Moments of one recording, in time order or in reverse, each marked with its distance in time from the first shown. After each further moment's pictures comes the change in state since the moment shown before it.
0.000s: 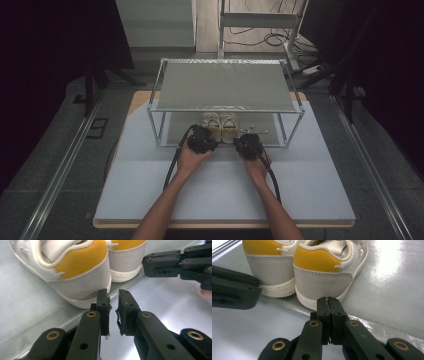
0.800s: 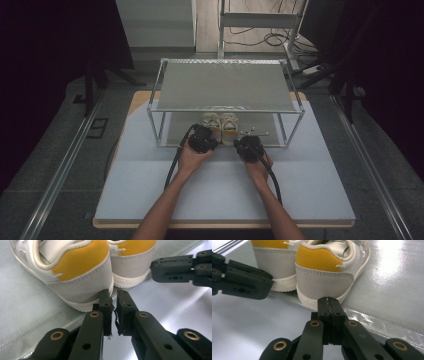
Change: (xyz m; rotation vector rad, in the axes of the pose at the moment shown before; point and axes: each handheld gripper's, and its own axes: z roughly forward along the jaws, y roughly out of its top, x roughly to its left) left arm 0.001 0.005 0.007 0.008 0.013 0.023; right arm 0.003 -0.003 -0.009 0.004 0.013 -0.020
